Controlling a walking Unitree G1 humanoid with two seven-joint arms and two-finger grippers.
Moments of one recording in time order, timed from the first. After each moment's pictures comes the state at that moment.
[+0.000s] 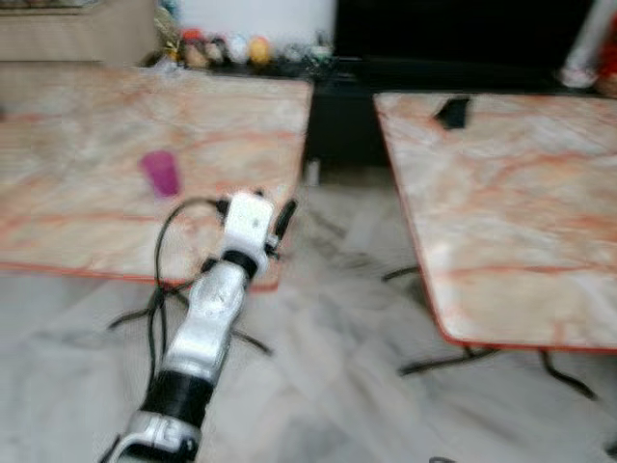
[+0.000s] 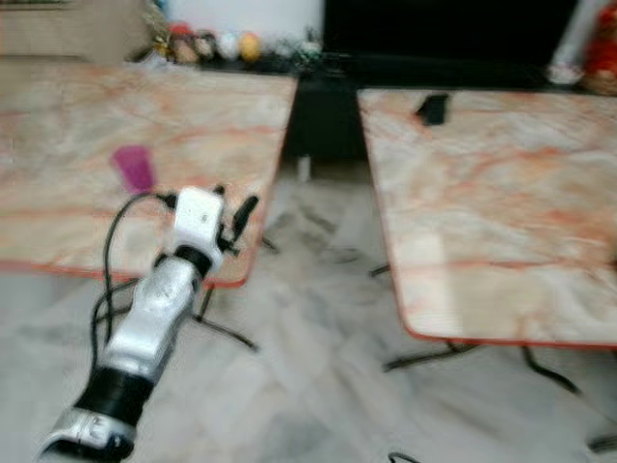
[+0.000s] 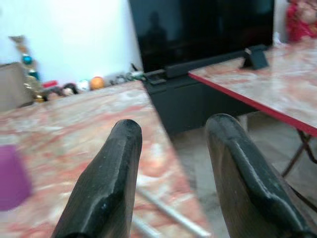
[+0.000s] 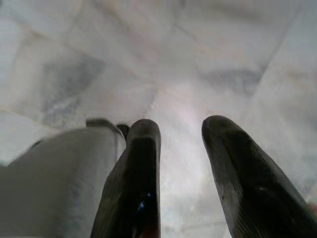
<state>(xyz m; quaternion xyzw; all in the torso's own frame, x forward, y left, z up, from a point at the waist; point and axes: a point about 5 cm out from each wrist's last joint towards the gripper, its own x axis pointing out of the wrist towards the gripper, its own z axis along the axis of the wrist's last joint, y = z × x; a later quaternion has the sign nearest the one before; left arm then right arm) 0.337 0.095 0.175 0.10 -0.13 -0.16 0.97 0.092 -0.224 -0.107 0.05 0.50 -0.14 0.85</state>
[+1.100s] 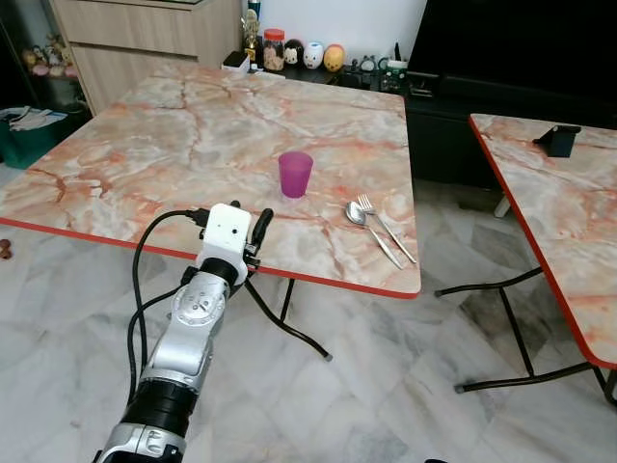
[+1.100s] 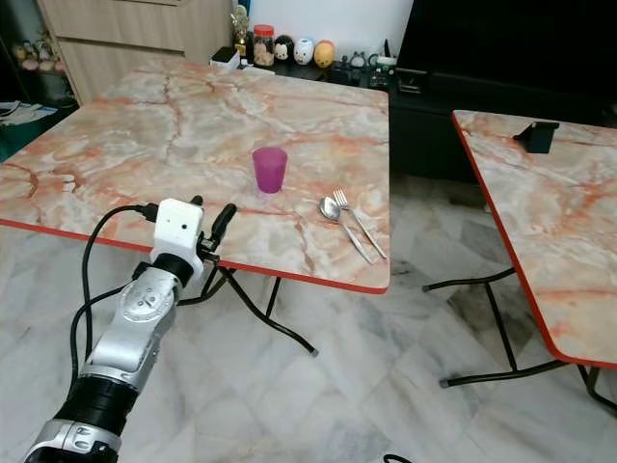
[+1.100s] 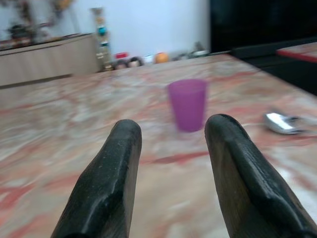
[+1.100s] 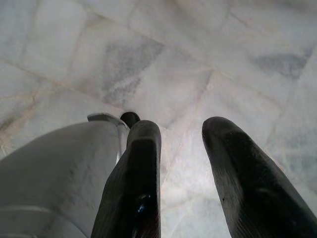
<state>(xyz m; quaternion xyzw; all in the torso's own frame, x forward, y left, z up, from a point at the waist) 0.334 0.148 0.154 0.11 -0.10 -0.07 0.99 0.089 -0.215 -0.110 0.06 0.51 -0.13 0.85</state>
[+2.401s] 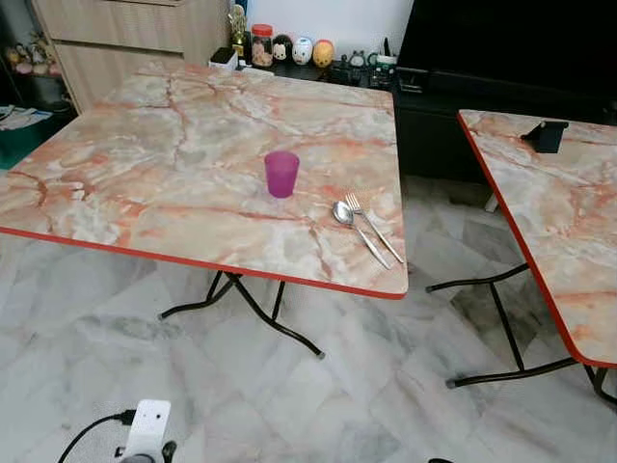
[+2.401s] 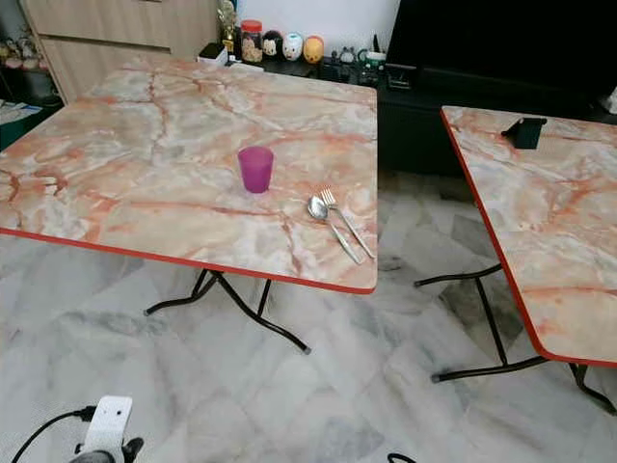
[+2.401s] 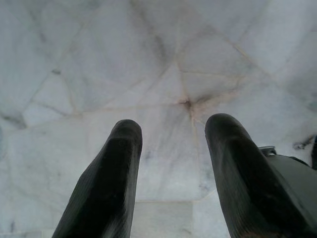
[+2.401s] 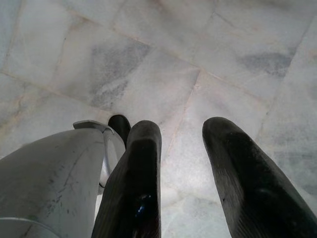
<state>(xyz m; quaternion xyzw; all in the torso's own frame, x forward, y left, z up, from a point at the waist) 0.194 0.241 -0.068 0.10 0.45 0.05 0.88 0.092 -0.219 -0.109 0.06 0.50 -0.15 0.85</state>
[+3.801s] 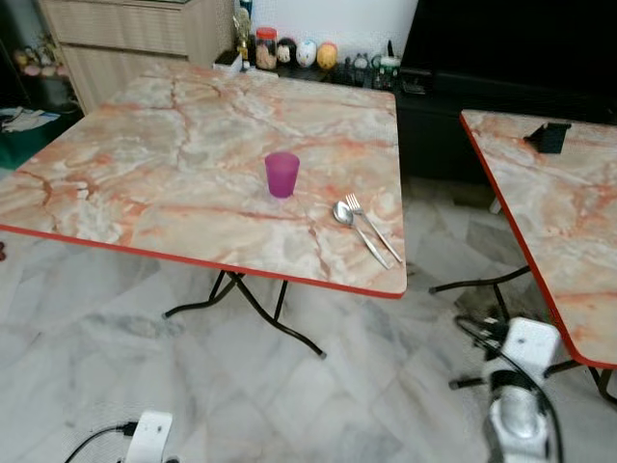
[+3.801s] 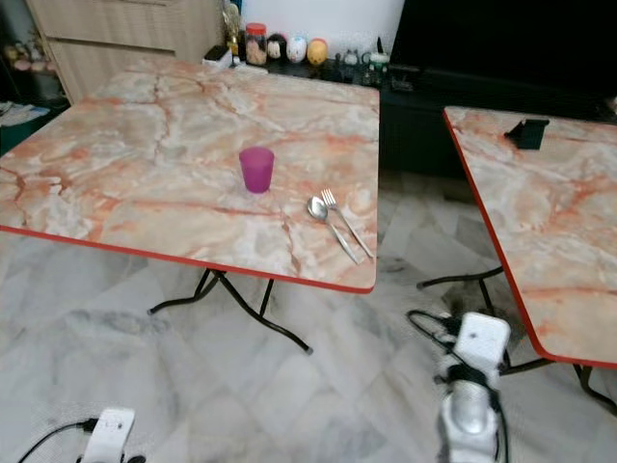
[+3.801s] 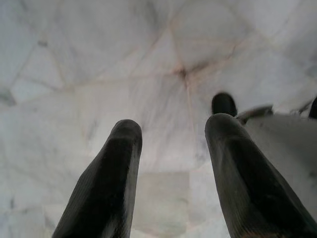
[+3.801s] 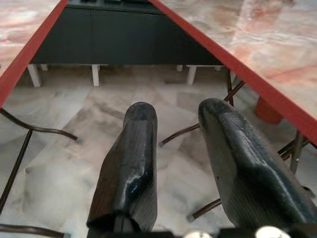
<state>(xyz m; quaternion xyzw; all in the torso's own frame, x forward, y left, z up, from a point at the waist) 0.169 0.246 -0.079 0.10 0.50 0.03 0.86 0.254 -0.243 0.021 -0.04 0.05 -0.19 0.98</state>
